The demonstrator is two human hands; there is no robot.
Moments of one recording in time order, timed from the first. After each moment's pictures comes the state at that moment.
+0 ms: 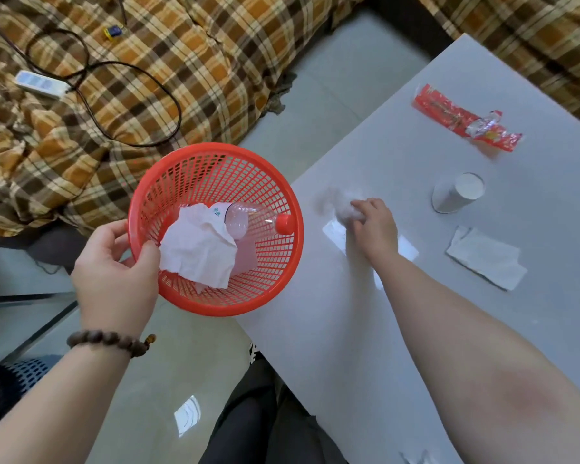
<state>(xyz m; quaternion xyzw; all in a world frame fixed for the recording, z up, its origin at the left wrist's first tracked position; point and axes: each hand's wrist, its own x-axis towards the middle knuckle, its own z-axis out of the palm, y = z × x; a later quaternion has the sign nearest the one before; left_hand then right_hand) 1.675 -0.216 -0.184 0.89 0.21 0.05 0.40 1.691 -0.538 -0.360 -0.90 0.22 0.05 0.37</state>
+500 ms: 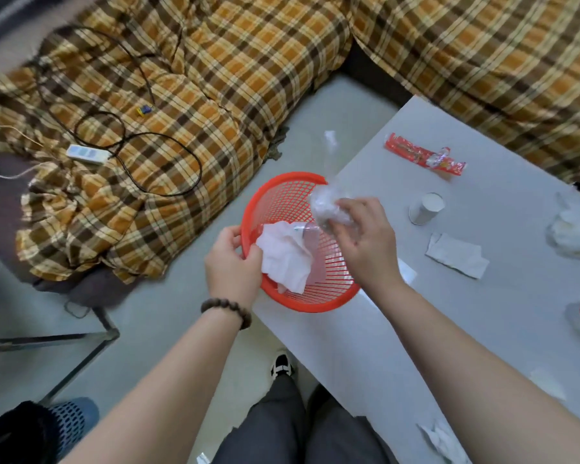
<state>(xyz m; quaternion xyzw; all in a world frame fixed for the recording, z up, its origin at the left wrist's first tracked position) 1.666 -0.274 -0.114 0.88 0.12 -0.03 0.45 1.636 -0.463 -0.128 -0.87 0.12 -0.17 0.44</state>
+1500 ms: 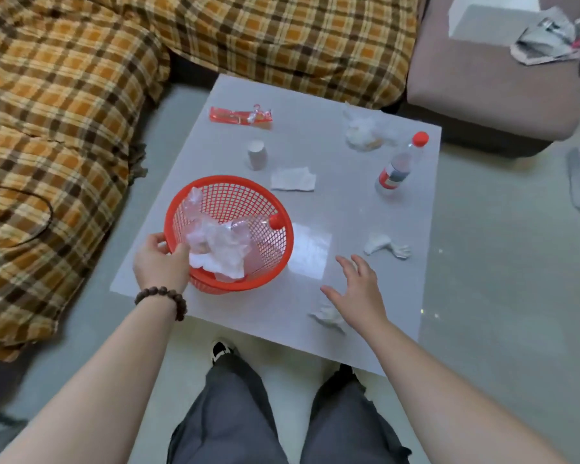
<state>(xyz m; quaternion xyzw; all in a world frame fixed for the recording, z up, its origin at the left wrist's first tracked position) 1.509 -0.354 -0.131 0.89 0.07 -0.15 0.43 1.272 -0.542 -0.201 -0.83 0.44 0.04 0.34</state>
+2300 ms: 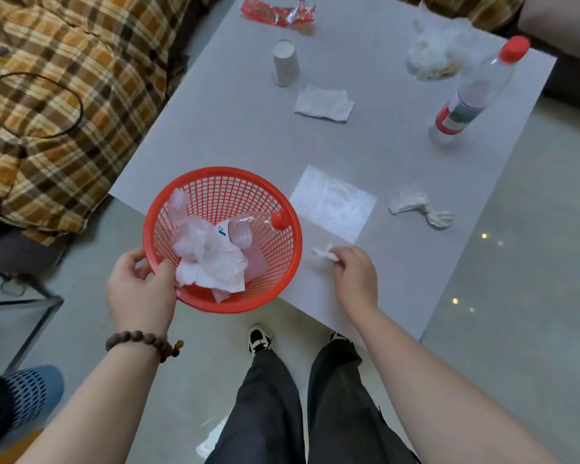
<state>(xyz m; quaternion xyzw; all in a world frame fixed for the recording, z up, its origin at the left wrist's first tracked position) 1.351 -0.316 -0.171 0.87 0.20 -0.07 0.44 1.234 -0.549 -0.309 -0.83 0.37 0.00 0.42</state>
